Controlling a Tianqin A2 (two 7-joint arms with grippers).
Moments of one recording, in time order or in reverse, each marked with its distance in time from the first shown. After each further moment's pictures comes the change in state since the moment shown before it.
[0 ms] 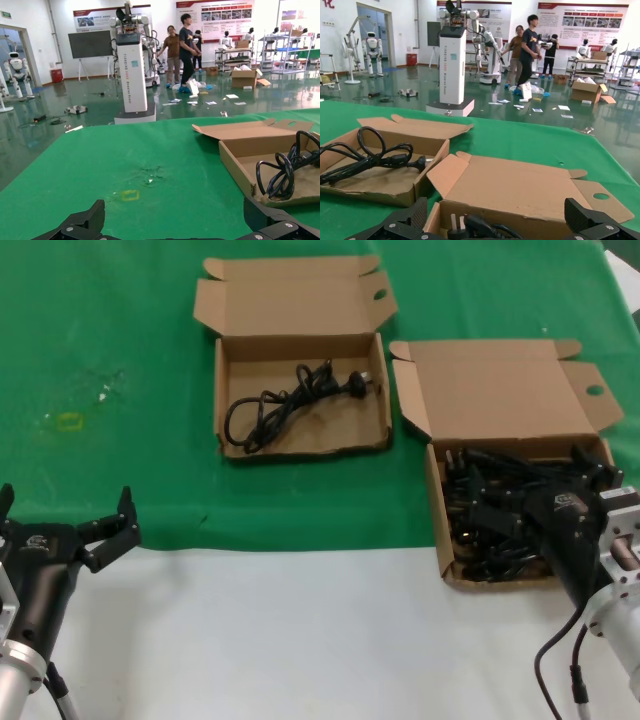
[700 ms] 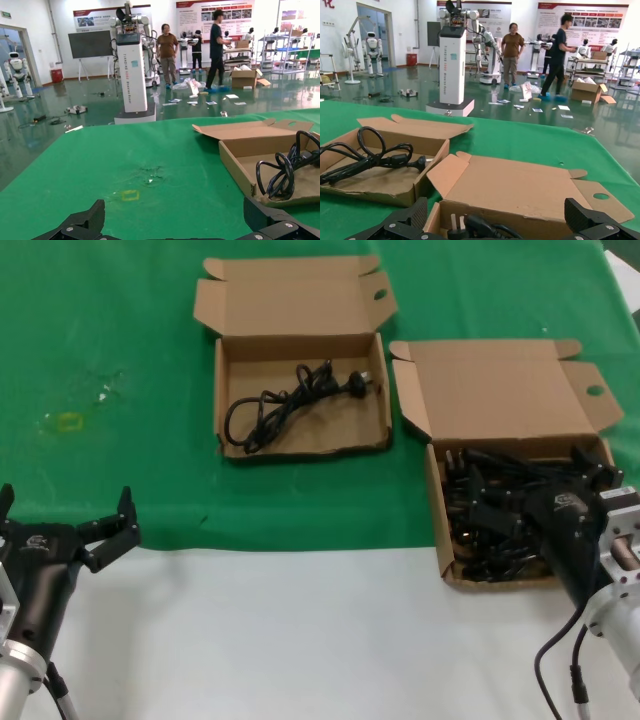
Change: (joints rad) left arm 0.000 0.000 0.000 0.000 0.000 0.000 0.000; right arm 0.000 0.000 0.000 0.000 0.000 0.000 0.000
